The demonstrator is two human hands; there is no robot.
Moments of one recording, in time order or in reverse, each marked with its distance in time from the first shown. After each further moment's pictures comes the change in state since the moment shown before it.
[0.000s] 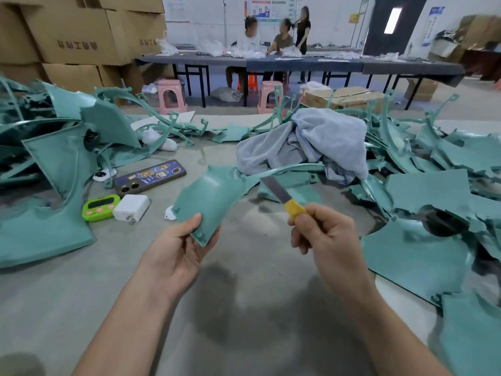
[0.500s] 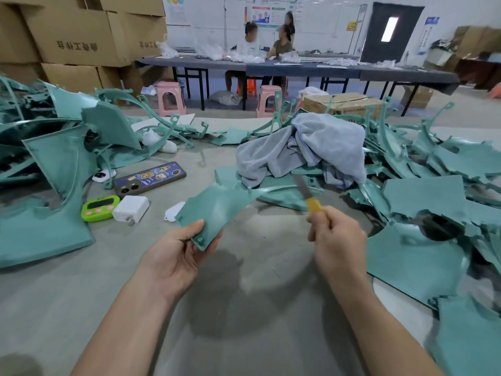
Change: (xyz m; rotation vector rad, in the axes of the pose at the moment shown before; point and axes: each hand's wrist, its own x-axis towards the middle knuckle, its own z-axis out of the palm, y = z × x) left_hand 0.000 0.001 -0.002 0.052 0.046 -0.037; right_hand 0.014 0.024 -0.009 -0.533 0.362 0.187
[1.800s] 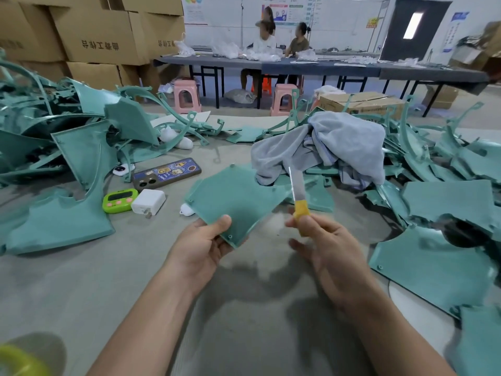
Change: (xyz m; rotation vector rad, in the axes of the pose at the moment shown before) left_hand -0.002 -0.015 0.010 0.149 -0.056 0.170; right_hand -0.024 -0.028 0.010 0.852 -0.503 0.297
